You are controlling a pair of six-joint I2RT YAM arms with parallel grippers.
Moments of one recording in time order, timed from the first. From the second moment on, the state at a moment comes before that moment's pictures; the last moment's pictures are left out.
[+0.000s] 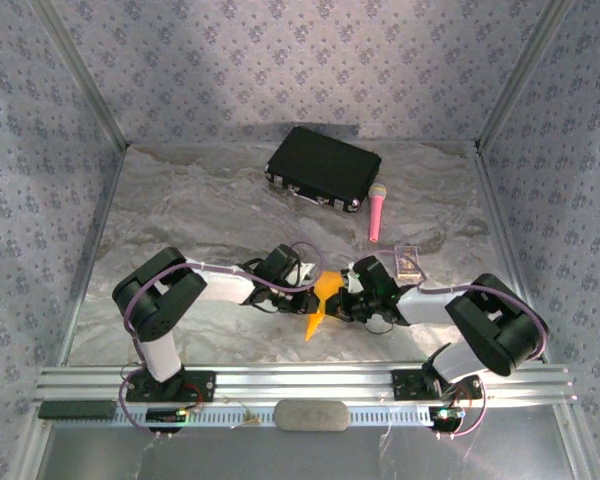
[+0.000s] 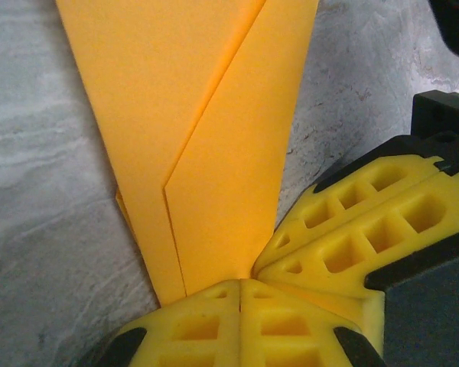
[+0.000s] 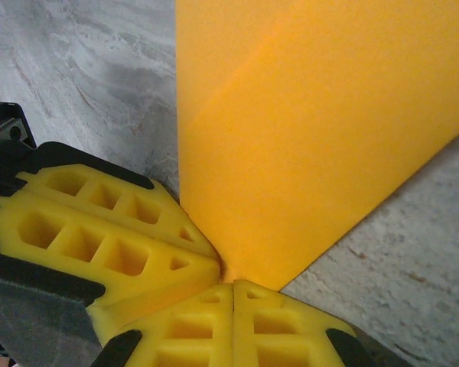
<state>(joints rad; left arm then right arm) -0.87 1.78 0.76 0.08 0.56 -0.70 0.66 1.46 0.38 0.21 -0.54 0.90</state>
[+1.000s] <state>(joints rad) -0.87 1.78 0.76 0.08 0.56 -0.70 0.69 1.46 0.36 0.25 -0.55 0.91</state>
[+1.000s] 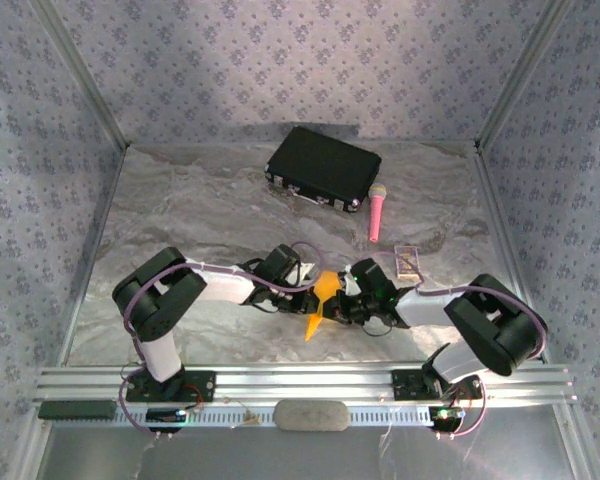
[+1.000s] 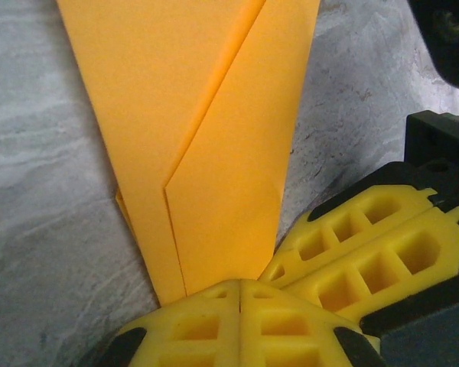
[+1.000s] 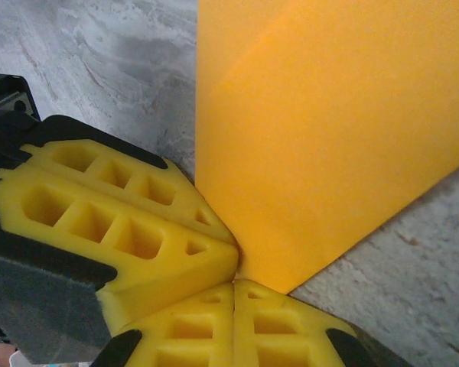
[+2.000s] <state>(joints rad) -0.87 1.77 0.75 0.10 0.56 -0.72 0.66 1.38 0.35 0.19 -0.55 0.91</state>
